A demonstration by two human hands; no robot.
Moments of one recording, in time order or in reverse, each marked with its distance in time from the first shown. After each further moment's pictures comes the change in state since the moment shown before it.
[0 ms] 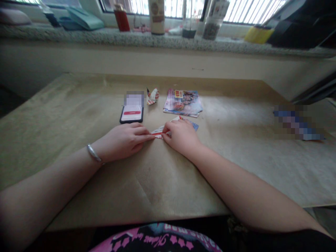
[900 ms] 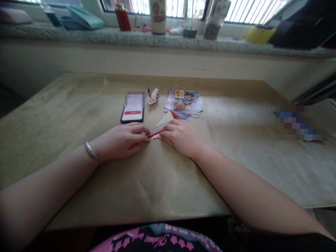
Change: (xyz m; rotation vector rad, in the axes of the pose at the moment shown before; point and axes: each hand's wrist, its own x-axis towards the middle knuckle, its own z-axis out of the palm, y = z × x) left_hand -0.005 -0.005 -0.002 -0.202 0.062 0.017; right_hand -0.005 0.014 -0.001 -0.159 0.119 -0.491
